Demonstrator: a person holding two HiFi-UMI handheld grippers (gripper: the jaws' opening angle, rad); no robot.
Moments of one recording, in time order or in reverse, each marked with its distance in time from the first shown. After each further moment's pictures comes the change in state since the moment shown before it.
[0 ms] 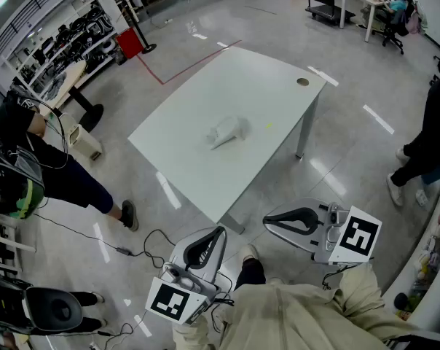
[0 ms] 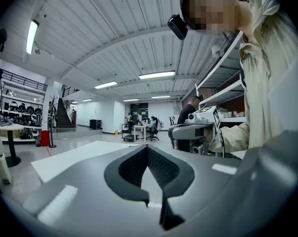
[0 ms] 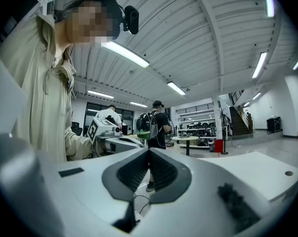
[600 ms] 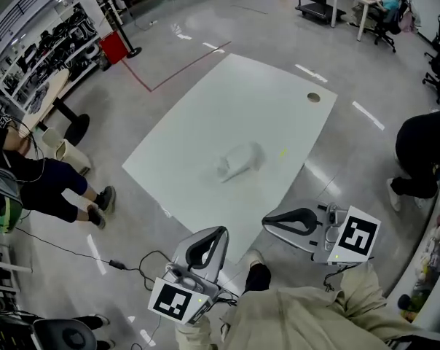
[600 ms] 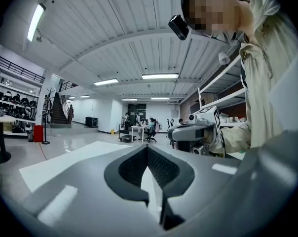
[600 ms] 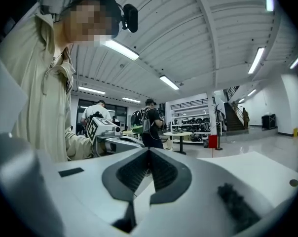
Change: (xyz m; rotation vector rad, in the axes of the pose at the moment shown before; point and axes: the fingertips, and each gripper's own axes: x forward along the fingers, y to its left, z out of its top) left arm 0.069 0.133 0.001 -0.049 -0.014 -0.060; right arm 0.087 -0.119 -0.009 0.024 0.058 -0.048
